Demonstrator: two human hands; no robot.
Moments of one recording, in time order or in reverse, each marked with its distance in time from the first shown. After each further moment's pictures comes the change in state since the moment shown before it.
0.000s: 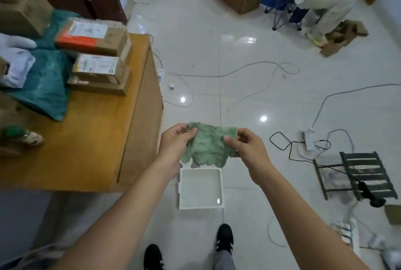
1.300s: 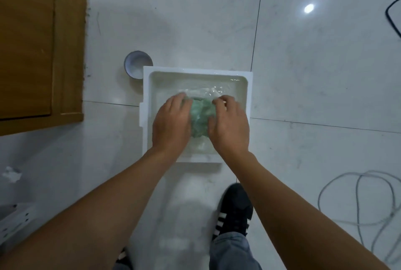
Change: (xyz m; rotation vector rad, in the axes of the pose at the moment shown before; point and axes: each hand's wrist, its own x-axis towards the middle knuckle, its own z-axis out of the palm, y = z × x) left_hand 0.336 -0.666 -0.048 1.397 0.031 0.493; right_hand 0.303 0.683 0.039 -1.168 0.034 -0.386
